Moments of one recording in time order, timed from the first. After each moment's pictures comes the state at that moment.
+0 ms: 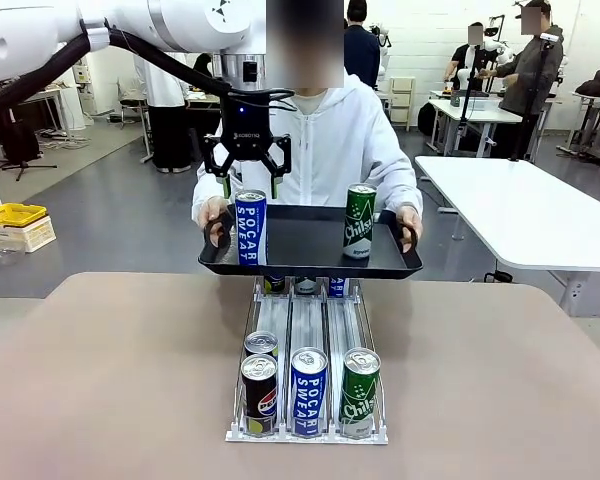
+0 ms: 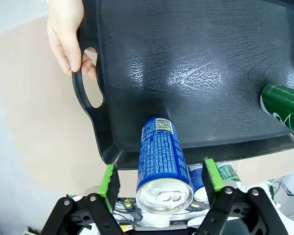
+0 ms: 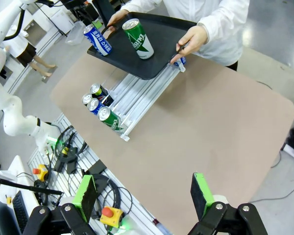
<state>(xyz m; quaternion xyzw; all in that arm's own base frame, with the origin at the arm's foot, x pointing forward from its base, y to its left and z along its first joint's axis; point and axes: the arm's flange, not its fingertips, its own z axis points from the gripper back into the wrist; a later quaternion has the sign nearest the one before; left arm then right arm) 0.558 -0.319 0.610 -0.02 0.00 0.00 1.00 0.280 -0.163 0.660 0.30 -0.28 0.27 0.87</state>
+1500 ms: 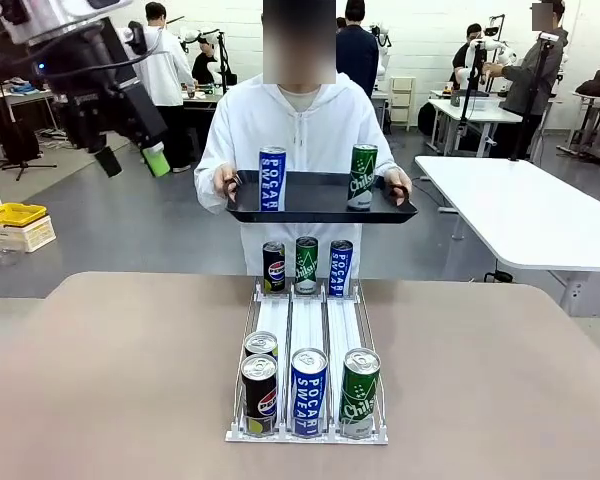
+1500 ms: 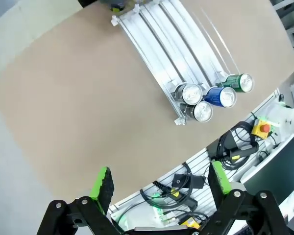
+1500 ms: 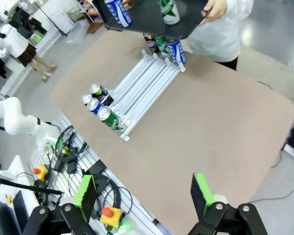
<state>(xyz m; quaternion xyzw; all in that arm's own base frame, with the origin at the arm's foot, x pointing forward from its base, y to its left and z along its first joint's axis) 0.384 -0.153 0.673 -0.13 -0.10 -0.23 0.96 0.281 -0.163 0.660 0.30 -0.28 0.27 0.87</state>
